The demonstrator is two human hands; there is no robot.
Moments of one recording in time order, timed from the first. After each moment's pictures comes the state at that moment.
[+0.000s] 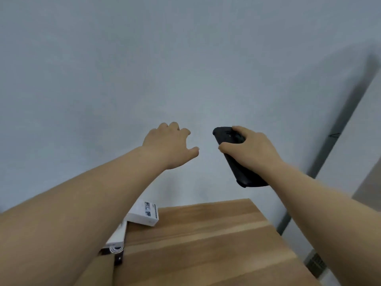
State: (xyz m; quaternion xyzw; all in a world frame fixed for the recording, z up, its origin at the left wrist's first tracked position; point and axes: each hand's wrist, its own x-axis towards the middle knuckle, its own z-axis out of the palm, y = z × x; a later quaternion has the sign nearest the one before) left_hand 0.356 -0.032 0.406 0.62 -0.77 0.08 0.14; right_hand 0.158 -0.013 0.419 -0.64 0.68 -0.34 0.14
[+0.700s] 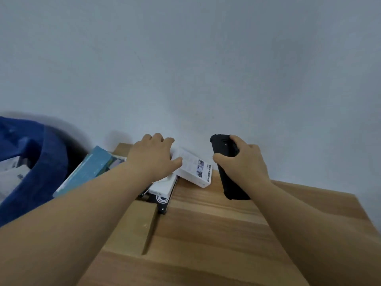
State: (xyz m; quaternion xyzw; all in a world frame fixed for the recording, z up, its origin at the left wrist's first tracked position) left_hand 0.443 -0.093 0.213 0.81 -0.59 -0.02 -0.01; right_hand 0.244 -0.167 0.206 -0.71 0.58 -0.23 0.33
